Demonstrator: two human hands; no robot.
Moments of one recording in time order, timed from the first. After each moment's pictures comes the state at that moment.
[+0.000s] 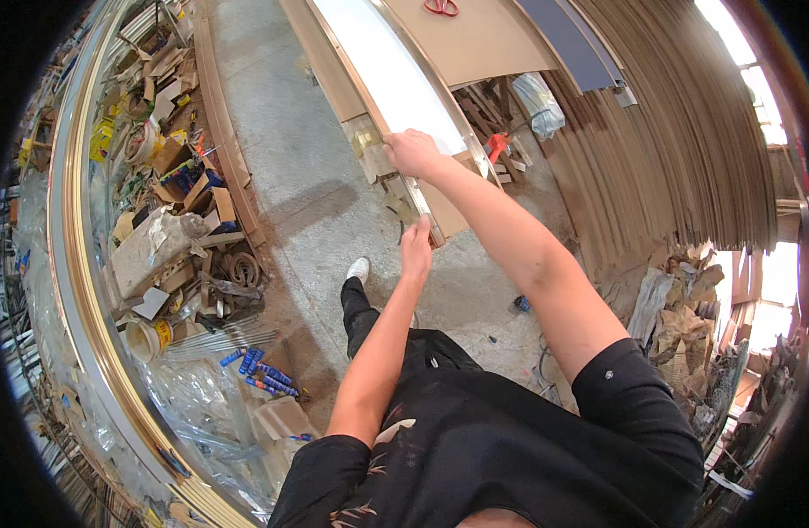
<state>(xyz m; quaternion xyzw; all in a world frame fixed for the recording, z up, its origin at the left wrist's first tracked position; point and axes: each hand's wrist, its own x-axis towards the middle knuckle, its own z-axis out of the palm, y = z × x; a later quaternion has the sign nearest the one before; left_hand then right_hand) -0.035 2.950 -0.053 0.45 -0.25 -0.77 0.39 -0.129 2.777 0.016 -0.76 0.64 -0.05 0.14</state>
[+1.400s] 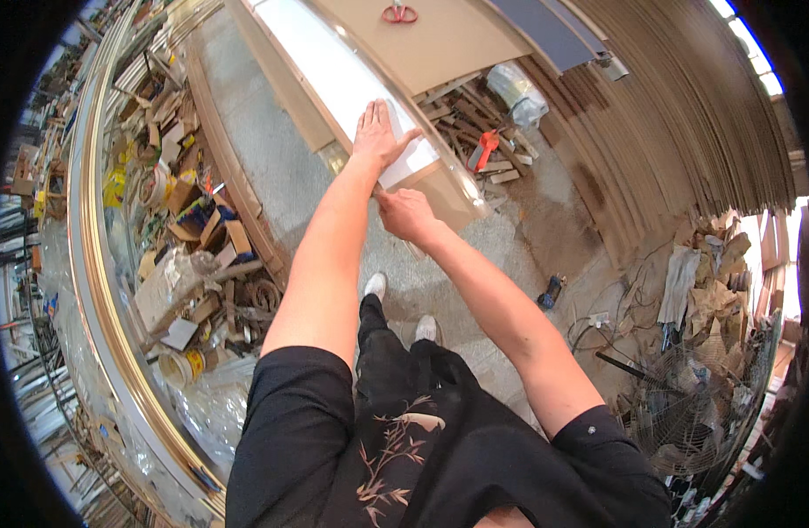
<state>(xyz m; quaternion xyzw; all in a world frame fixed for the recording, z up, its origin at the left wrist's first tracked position) -0.099 2.698 -0.025 0.45 -0.88 -0.13 0.12 -0.135 2.869 0.003 -0.72 0.66 -0.15 0.16</state>
